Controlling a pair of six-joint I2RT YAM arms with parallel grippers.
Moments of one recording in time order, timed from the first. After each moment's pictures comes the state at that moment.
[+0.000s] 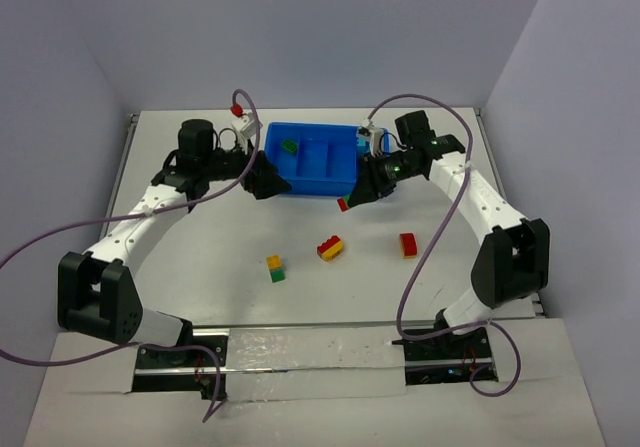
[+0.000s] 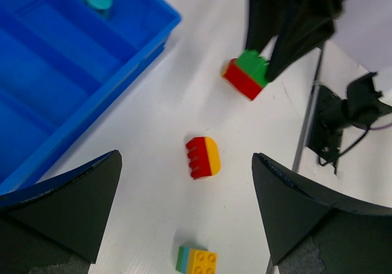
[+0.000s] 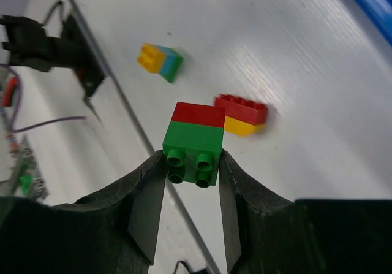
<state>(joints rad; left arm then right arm) -0.30 1.41 1.10 -0.13 0.88 -0.07 0.27 1.56 1.35 -0.86 -0.80 -0.15</state>
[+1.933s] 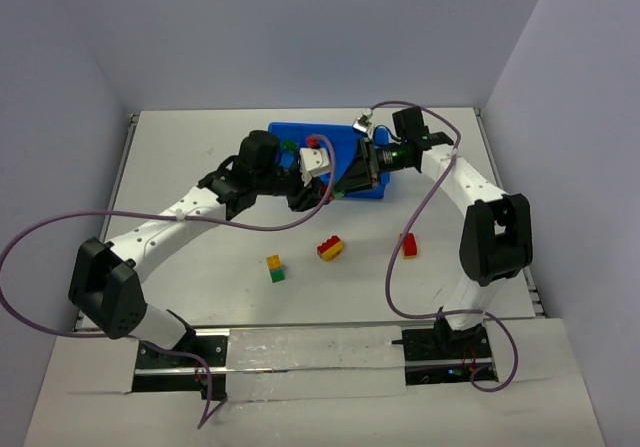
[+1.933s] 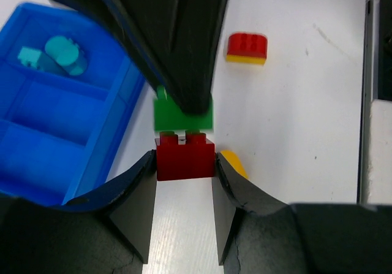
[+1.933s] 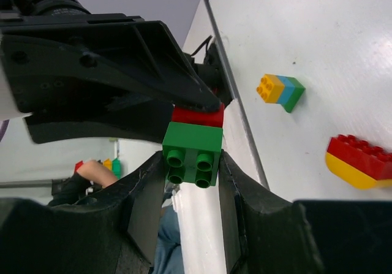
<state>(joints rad) -0.68 1.48 1.21 -0.23 0.60 0.36 0.23 1.73 1.38 -0.64 -1.30 0.26</state>
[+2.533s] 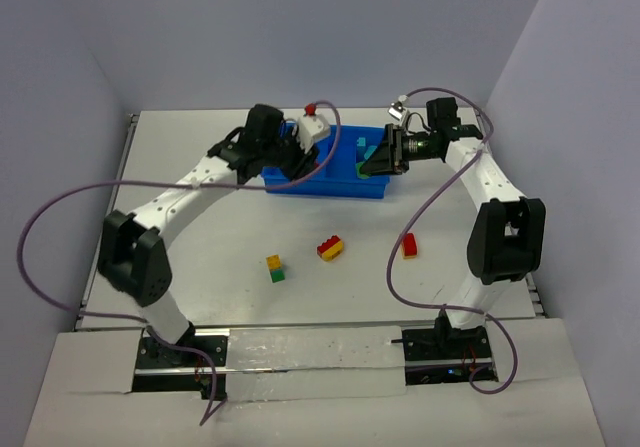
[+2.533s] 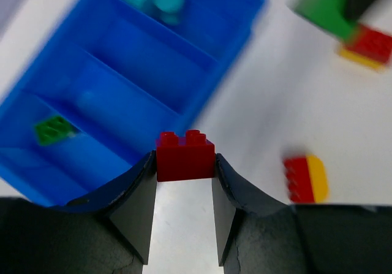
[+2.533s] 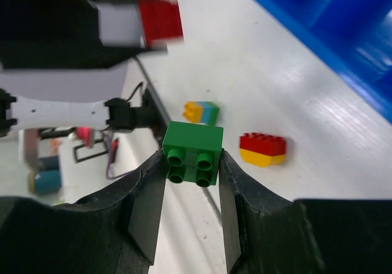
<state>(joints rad) -0.60 1.67 1.43 -0.38 0.38 0.34 0.06 1.72 1.44 -0.70 -1.10 0.17</state>
